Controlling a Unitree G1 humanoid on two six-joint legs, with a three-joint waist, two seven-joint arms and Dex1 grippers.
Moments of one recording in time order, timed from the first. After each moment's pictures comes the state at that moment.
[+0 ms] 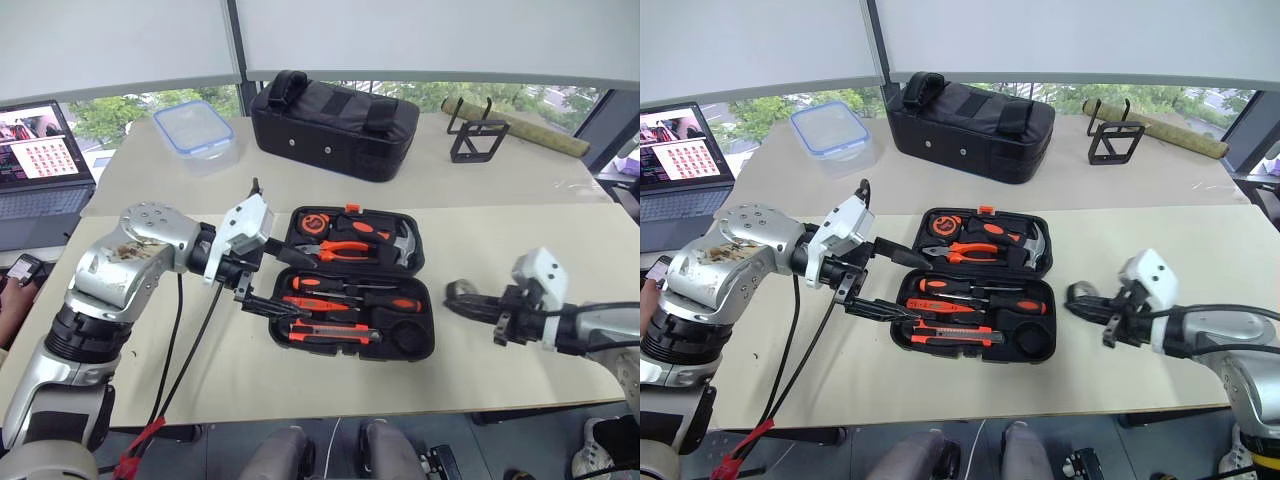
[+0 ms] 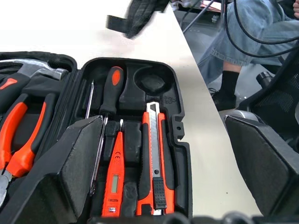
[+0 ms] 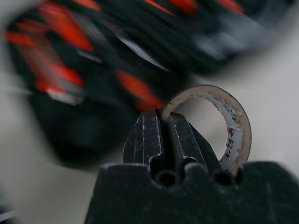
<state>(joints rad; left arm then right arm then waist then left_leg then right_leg) -0.70 0.78 -0.19 -0.20 -0.51 0.65 -1.41 -0.03 -0.93 -0.22 -0.54 0.65 0.75 0.96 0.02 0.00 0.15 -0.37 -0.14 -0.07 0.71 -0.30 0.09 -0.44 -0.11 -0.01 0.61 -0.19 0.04</state>
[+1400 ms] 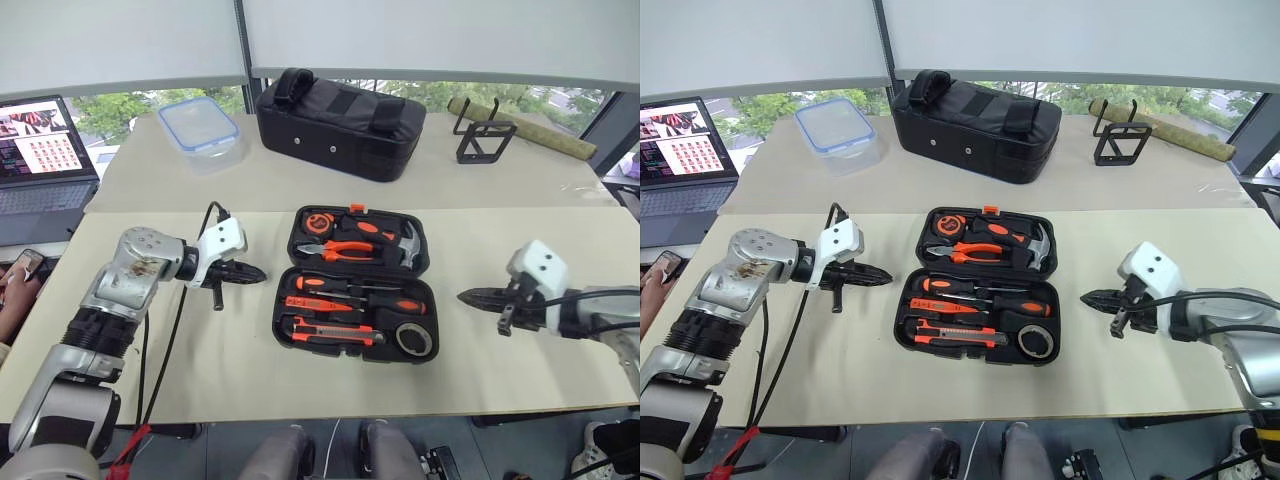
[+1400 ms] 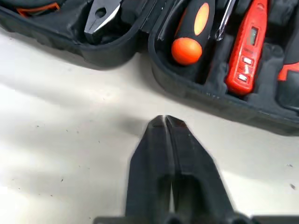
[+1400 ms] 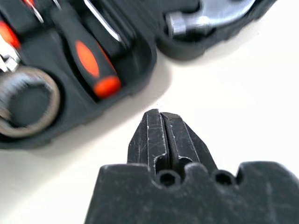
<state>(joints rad) -0.67 0.71 -0.25 0.28 -0.15 0.33 -1.27 -0.19 -0.96 -0.04 -0.11 0.34 0.50 0.97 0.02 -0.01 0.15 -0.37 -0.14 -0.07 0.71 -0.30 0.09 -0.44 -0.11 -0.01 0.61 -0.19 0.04</state>
